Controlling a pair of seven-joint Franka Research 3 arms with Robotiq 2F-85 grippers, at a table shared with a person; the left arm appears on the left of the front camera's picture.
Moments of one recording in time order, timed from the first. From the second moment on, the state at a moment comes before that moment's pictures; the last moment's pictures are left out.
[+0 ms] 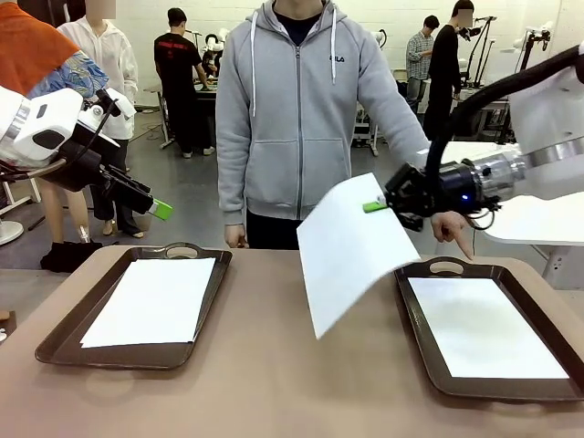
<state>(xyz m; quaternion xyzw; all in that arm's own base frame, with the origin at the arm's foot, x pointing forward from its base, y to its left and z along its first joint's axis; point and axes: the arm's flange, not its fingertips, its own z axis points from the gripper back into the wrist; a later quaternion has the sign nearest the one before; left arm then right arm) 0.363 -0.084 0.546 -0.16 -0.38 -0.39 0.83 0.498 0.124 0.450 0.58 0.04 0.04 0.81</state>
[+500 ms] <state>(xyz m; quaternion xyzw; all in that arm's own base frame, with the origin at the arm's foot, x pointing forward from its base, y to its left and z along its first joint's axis) 0.363 -0.084 0.546 -0.16 -0.38 -0.39 0.83 0.476 0.022 0.436 0.55 0.04 0.02 0.83</state>
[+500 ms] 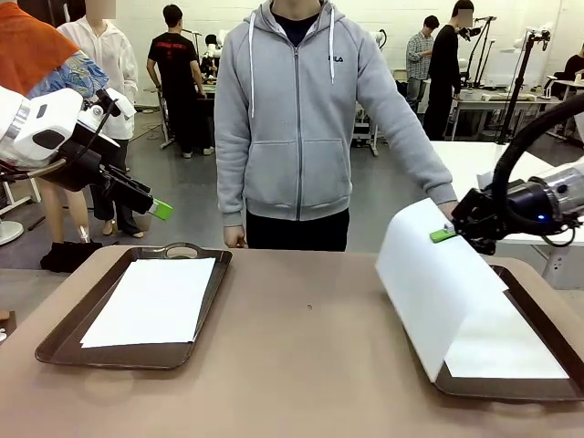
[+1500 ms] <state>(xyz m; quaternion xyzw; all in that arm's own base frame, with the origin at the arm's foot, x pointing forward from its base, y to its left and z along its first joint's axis) 0.363 -0.084 0.546 -0.16 -0.38 -0.39 0.83 0.461 -0.064 0.386 0.60 -0.01 0.00 0.80</state>
